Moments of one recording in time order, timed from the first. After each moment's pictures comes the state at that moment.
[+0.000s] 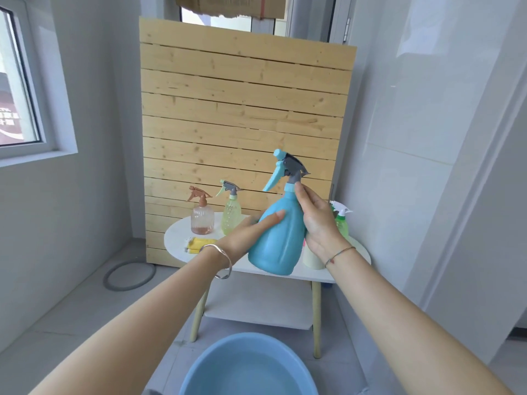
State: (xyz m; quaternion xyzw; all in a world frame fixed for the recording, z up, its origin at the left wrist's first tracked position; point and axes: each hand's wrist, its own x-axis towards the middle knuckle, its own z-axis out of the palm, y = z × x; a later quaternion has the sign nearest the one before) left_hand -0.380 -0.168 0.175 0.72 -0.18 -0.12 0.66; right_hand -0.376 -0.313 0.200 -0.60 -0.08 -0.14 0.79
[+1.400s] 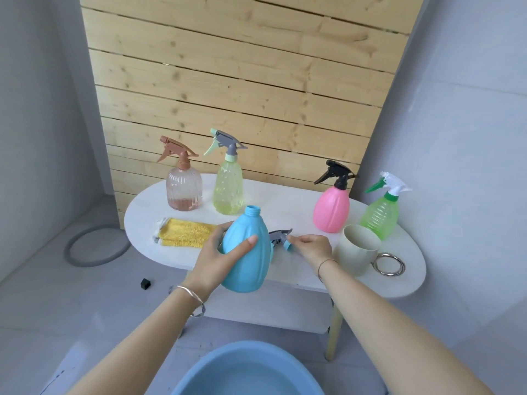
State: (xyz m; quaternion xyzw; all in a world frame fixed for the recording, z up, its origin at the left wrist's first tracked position) left_hand -0.186 -0.135 0.005 0.69 -0.04 0.00 0.72; right_hand -0.116 -0.354 -0.025 -0.82 0.17 -0.06 0.54
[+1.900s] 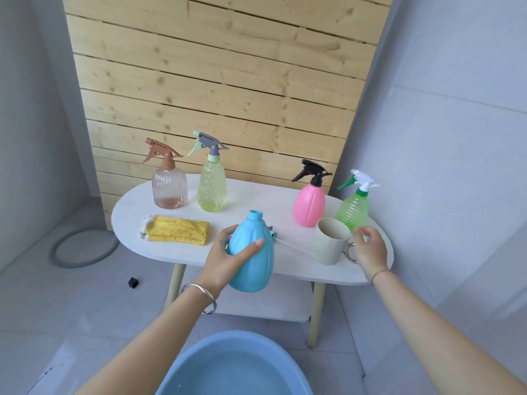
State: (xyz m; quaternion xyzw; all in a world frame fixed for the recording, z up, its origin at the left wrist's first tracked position) left_hand -0.214 -0.179 0.010 0.67 -0.02 -0.03 0.74; right_hand -0.173 -0.491 0.003 -0.84 0.24 -0.24 0.43
